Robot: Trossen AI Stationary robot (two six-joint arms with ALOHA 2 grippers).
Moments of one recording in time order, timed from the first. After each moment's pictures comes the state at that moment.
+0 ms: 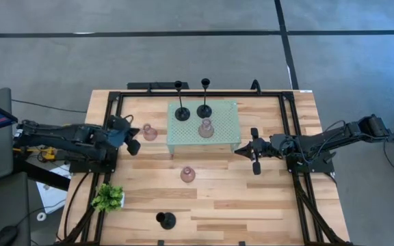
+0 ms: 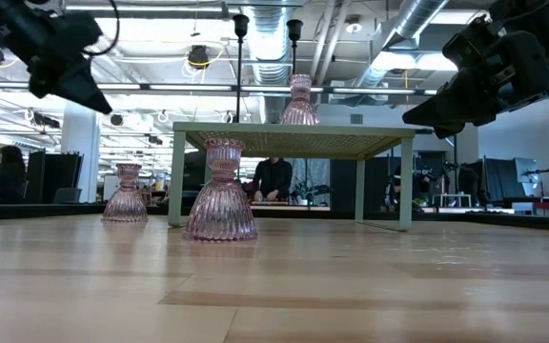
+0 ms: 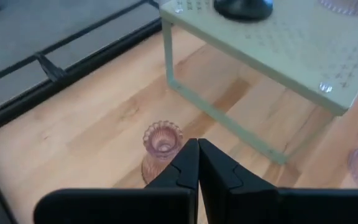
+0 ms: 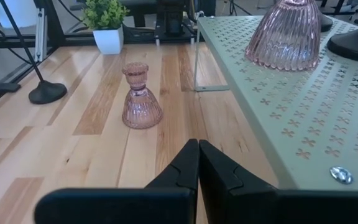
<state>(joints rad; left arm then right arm) -0.16 0.39 0.56 -0.83 -0.68 -0.59 0.10 0.90 0.18 0.44 0.13 0.06</state>
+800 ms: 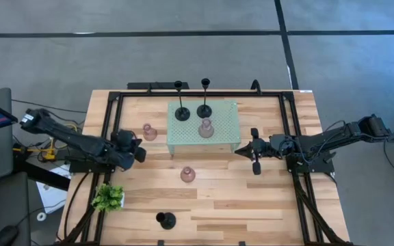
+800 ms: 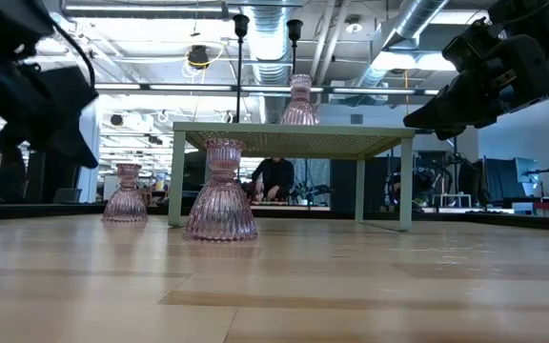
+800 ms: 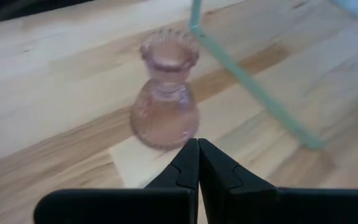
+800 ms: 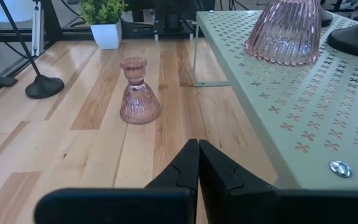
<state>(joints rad) -0.39 0.61 0.32 -0.72 -0.87 -1.18 0.10 0.90 0.18 0.42 0.14 0.05</state>
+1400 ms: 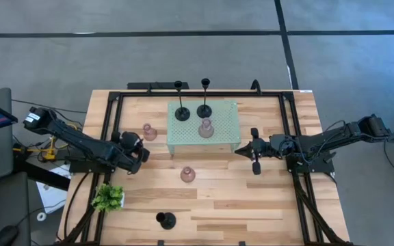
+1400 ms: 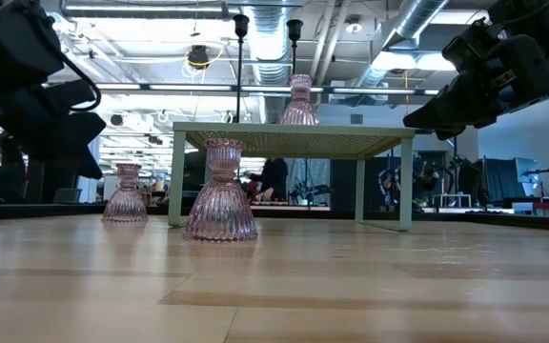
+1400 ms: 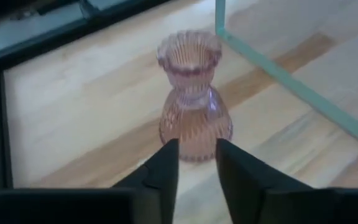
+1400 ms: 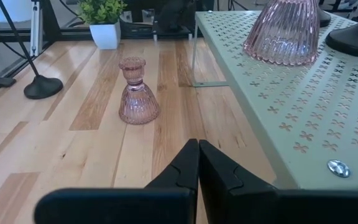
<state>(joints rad) -0.39 0.81 0.31 -0.68 -0.98 -1.19 0.10 0.90 0.18 0.42 0.14 0.05</state>
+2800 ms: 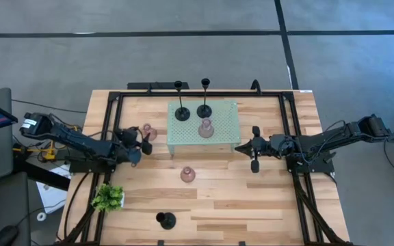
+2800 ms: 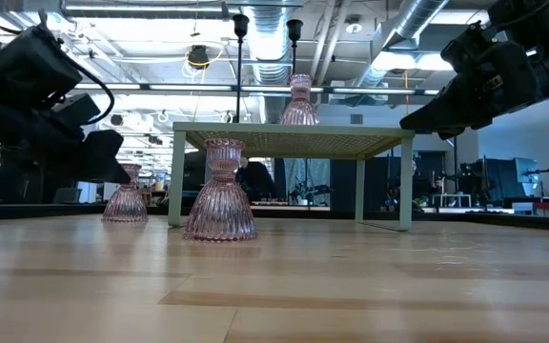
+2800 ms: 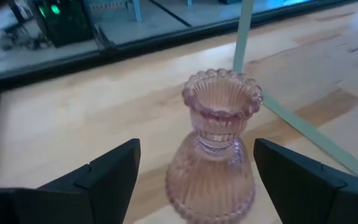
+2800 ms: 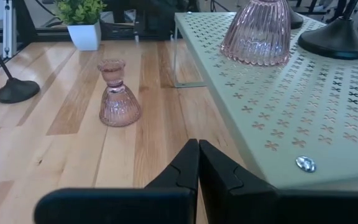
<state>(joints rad) -0.20 0.81 0.08 0.00 -1.09 -0.81 0.10 0.90 0.18 0.42 0.21 0.05</state>
